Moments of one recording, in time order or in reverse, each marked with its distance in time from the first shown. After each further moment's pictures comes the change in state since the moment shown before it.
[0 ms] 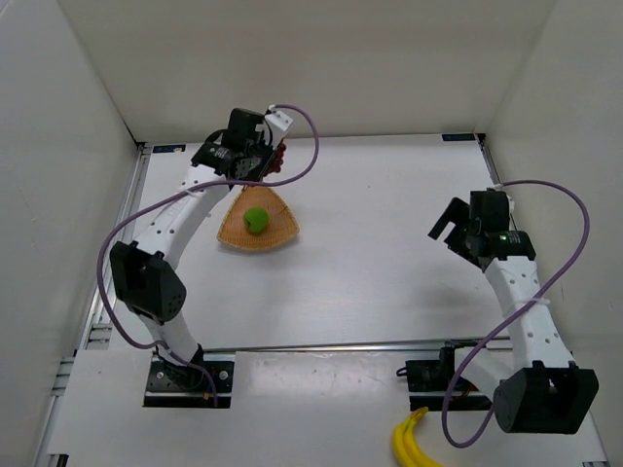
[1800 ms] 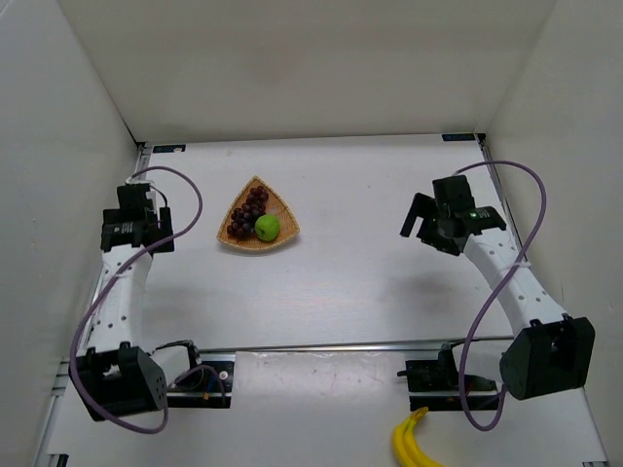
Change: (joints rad) left arm 0.618 -0.569 -0.740 -0.069 -0.217 -0.188; right arm 0.218 0.196 0.100 -0.010 0.000 -0.013
